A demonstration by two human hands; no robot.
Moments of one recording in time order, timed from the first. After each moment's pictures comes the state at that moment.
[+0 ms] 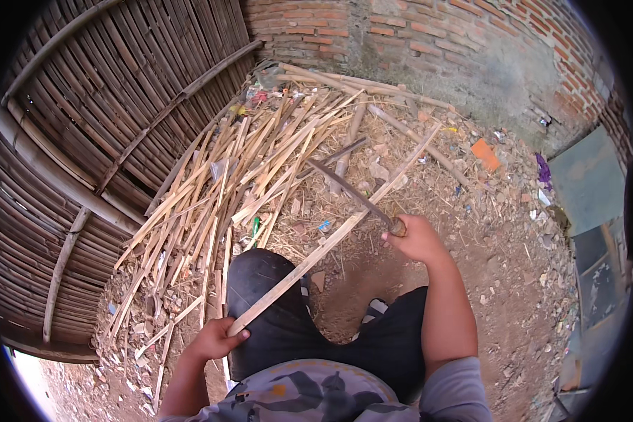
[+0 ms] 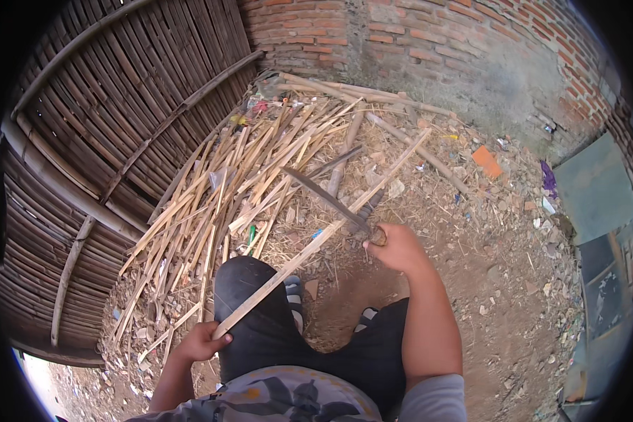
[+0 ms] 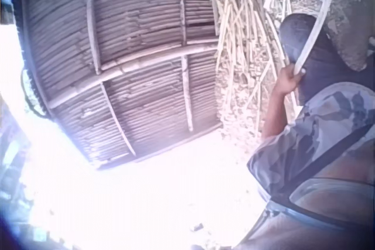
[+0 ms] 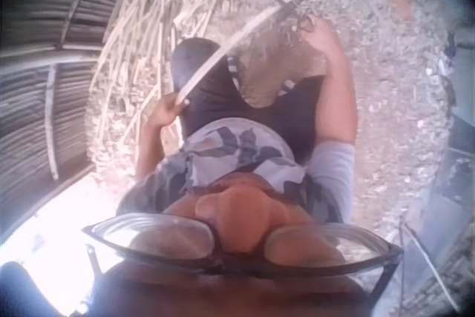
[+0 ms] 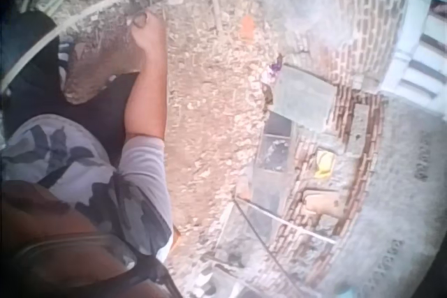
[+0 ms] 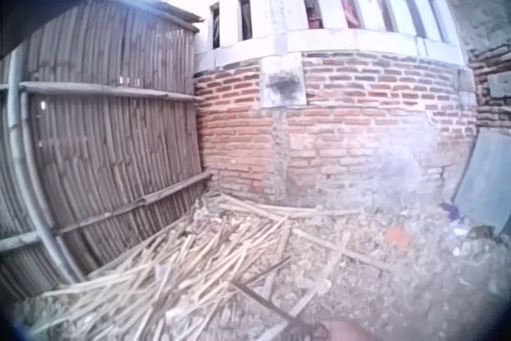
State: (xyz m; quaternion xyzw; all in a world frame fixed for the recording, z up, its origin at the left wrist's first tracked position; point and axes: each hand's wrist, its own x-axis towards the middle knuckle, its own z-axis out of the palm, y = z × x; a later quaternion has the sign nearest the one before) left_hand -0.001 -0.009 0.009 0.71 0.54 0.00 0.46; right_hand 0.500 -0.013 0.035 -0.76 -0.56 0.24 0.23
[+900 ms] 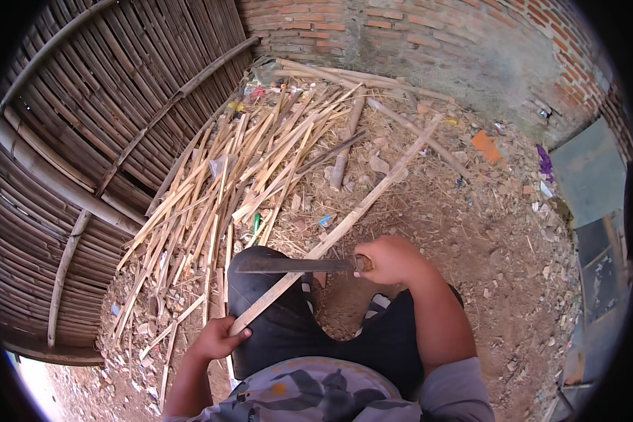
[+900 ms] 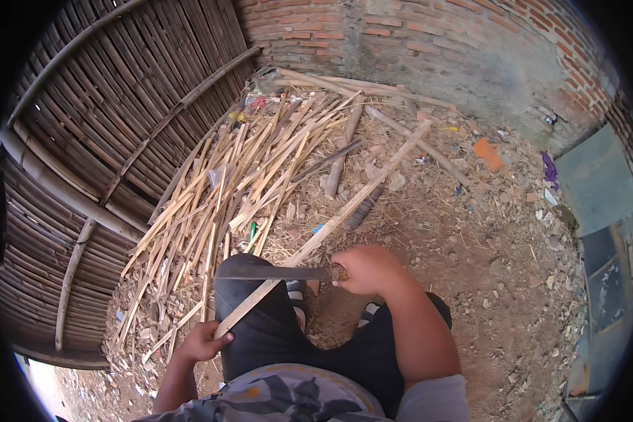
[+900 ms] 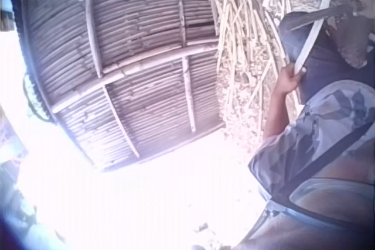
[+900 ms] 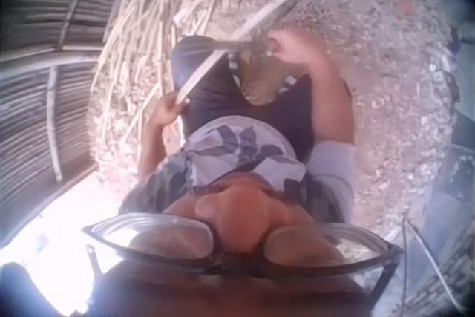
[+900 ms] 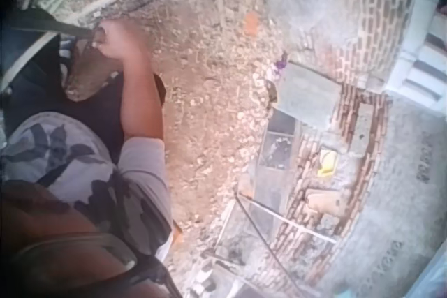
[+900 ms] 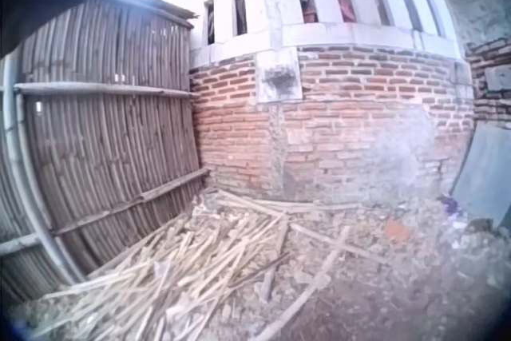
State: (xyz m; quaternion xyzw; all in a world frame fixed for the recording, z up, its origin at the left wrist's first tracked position) left_hand -0.014 -0.011 -0.009 0.70 0.54 0.00 0.46; right_hand 0.441 -0.019 0.045 -0.62 -0.74 0.23 0.09
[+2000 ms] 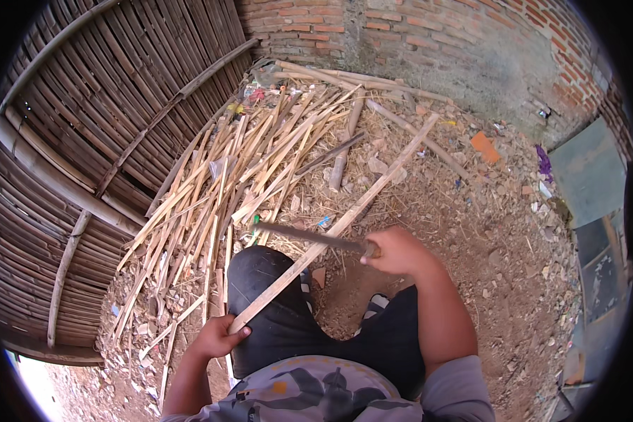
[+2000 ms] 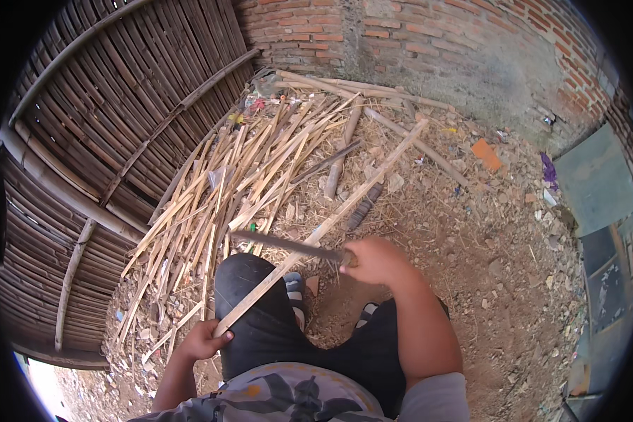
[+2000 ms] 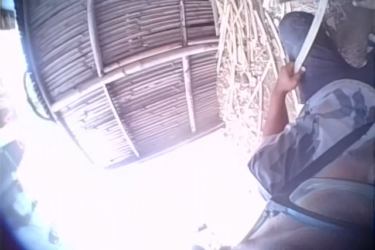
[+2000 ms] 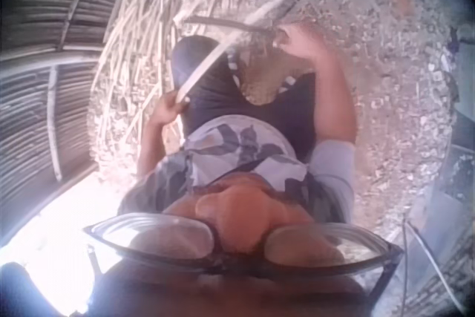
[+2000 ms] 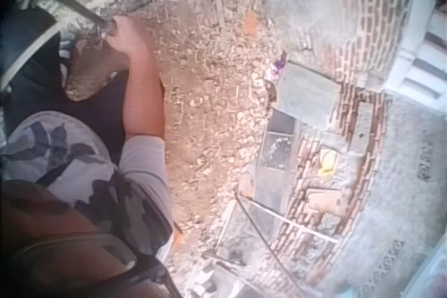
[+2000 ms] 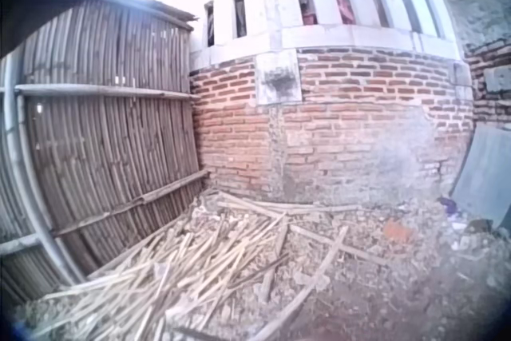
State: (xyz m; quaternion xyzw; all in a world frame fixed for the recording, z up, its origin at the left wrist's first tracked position) left_hand -0.008 -0.011 -0.007 0.70 0.55 0.00 0.47; right_hand 0.458 -0.019 0.047 -0.68 -0.68 0.26 0.10
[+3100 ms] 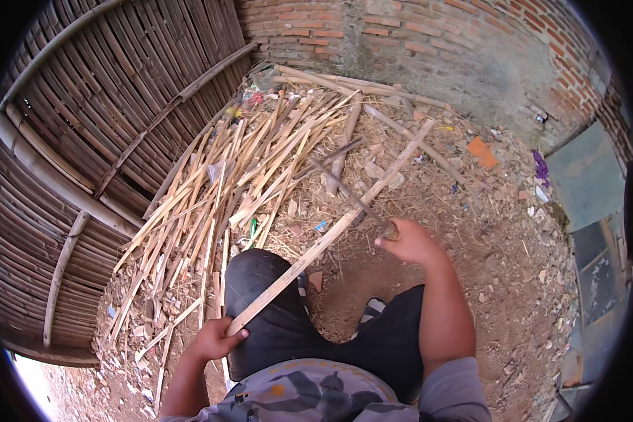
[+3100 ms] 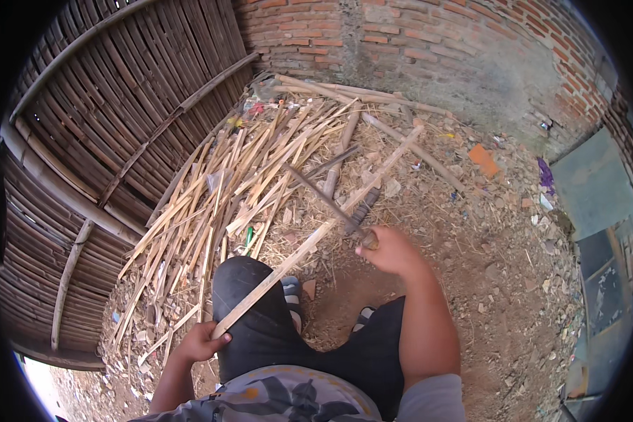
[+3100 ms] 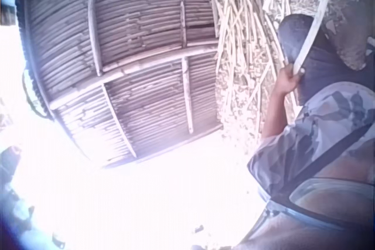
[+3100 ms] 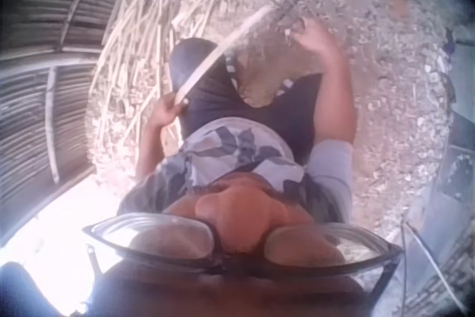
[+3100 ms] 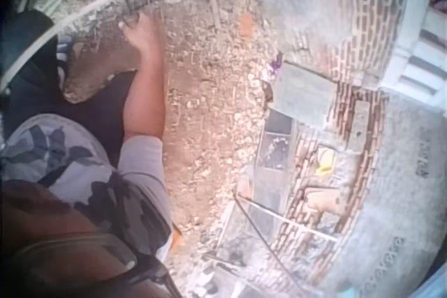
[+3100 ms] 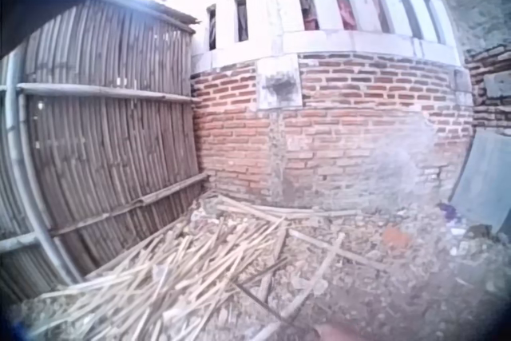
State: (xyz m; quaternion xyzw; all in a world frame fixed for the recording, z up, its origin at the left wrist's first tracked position) left_hand -0.006 -0.011 -0.003 0.71 0.55 -0.01 0.44; right_hand 0.485 -0.017 0.051 -0.76 -0.53 0.31 0.19
